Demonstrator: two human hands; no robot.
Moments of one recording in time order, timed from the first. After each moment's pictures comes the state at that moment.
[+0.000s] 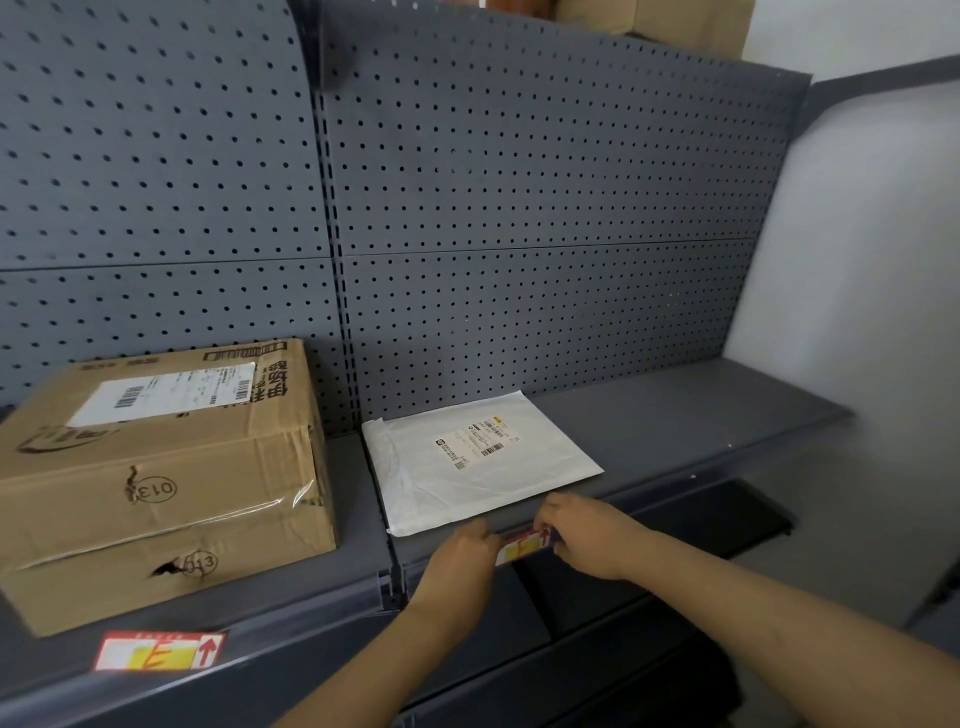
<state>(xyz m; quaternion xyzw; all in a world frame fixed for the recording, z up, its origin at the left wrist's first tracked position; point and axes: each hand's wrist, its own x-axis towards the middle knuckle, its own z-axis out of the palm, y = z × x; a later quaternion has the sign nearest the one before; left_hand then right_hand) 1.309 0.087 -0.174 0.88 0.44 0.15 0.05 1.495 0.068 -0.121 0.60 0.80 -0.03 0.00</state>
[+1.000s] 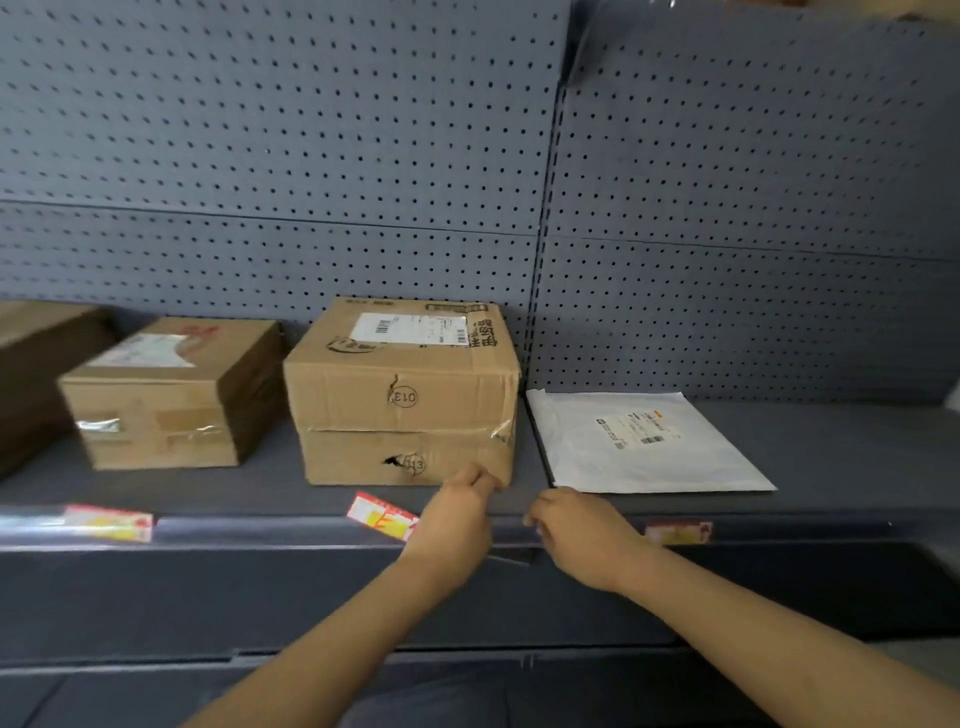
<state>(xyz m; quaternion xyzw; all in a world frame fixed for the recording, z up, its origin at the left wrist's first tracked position) 1.132 0.038 -0.148 0.78 0.56 0.29 0.05 1.311 0.048 -0.124 0.45 0.89 0.02 -0.05</state>
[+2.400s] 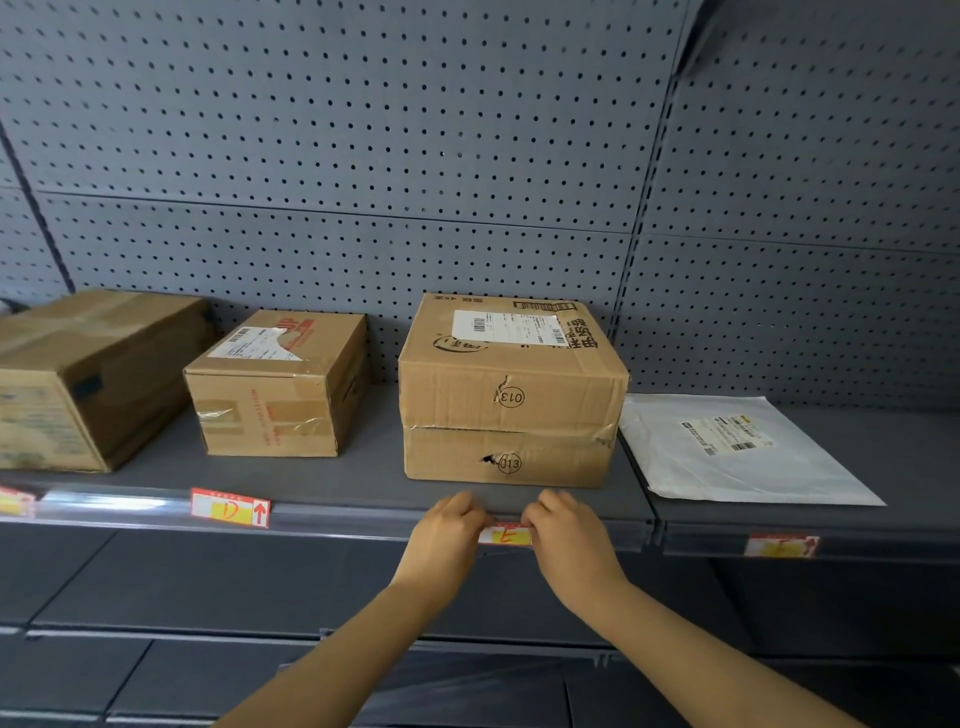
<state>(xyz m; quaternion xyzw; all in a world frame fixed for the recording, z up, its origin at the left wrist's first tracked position) 1.012 0.020 -0.186 0.78 0.58 0.24 0.00 1.182 0.037 -0.164 0.51 0.85 0.06 -0.14</state>
